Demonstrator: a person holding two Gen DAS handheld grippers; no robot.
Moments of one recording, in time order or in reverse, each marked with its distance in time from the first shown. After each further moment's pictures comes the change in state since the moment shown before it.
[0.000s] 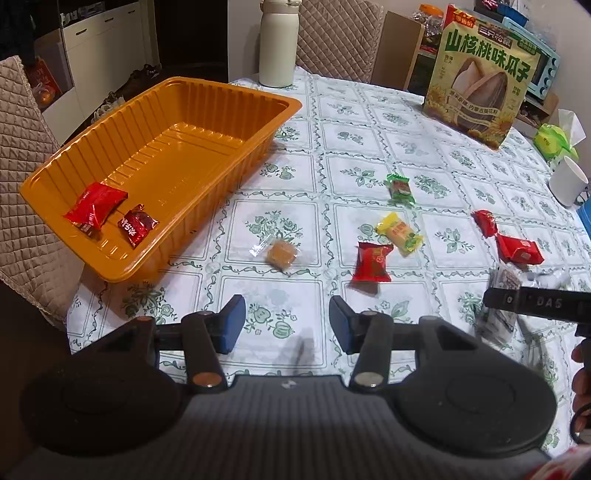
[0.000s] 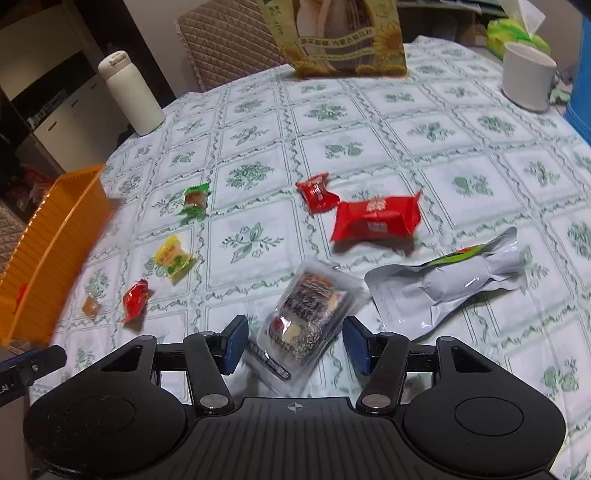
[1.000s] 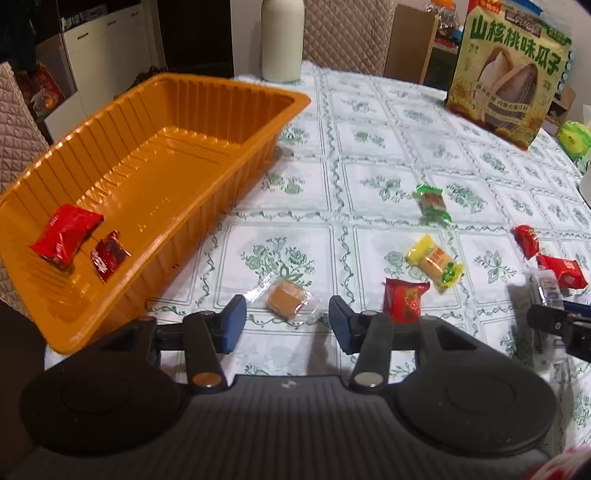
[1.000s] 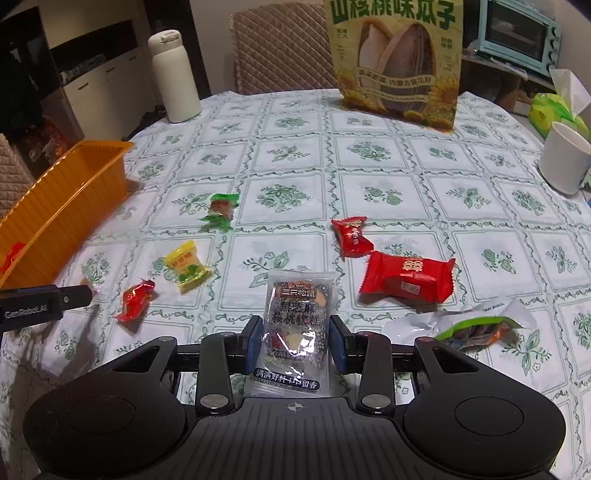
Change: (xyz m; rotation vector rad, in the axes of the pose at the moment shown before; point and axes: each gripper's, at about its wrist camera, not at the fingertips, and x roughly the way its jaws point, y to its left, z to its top) left arm 0.060 -0.004 0.025 0.007 0.006 0.044; right arm 0.006 0.021 0.012 -0.195 -0.059 -0.017
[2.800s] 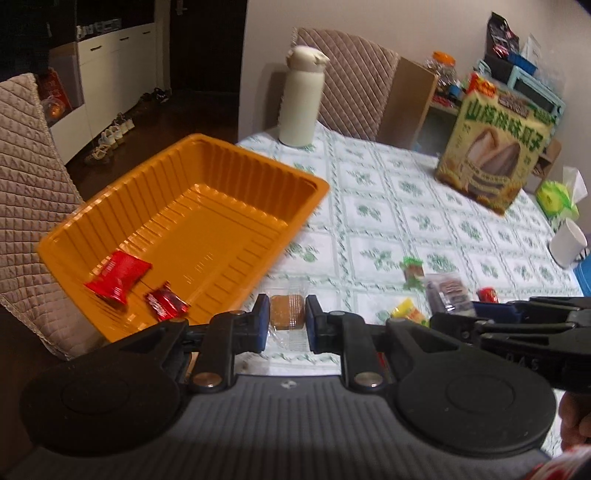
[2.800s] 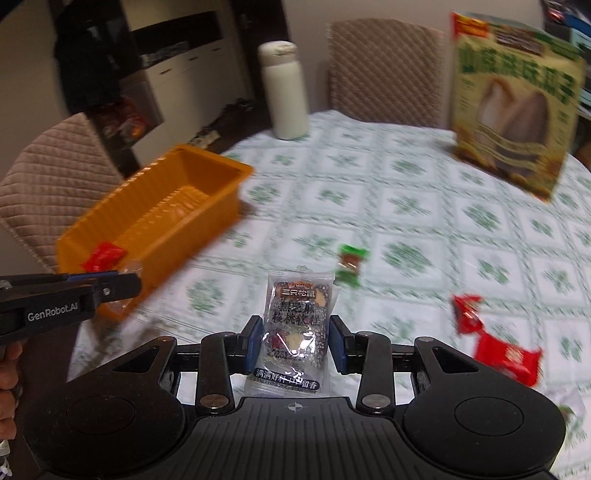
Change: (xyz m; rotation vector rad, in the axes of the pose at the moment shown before) left arm -0.078 0.043 0.030 -0.075 -0.128 -0.051; right arm -0.012 0.086 0.050 -0.197 -0.002 0.248
